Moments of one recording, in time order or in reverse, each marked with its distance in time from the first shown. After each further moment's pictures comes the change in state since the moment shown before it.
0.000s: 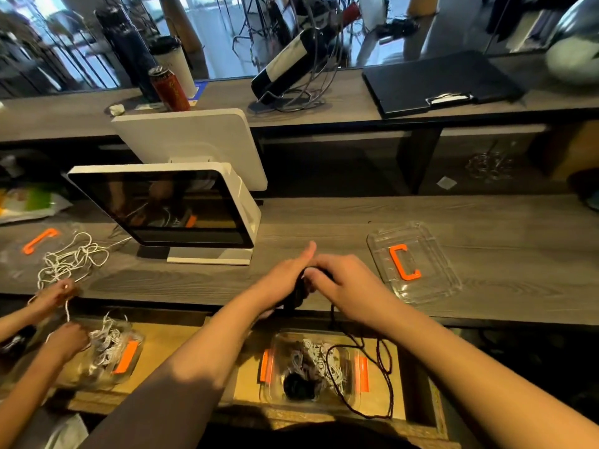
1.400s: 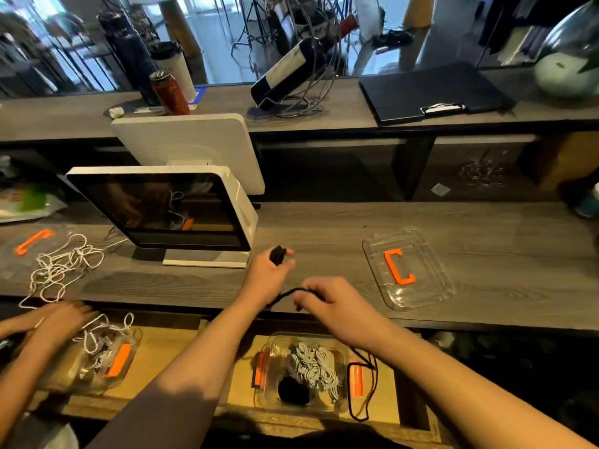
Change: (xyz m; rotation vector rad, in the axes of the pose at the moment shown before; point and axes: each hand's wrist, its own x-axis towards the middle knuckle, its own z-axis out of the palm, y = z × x) left_hand 0.028 -0.024 -0.016 0.234 0.501 0.151; right_hand -0.015 -0.001 0.021 0.274 -0.087 0.106
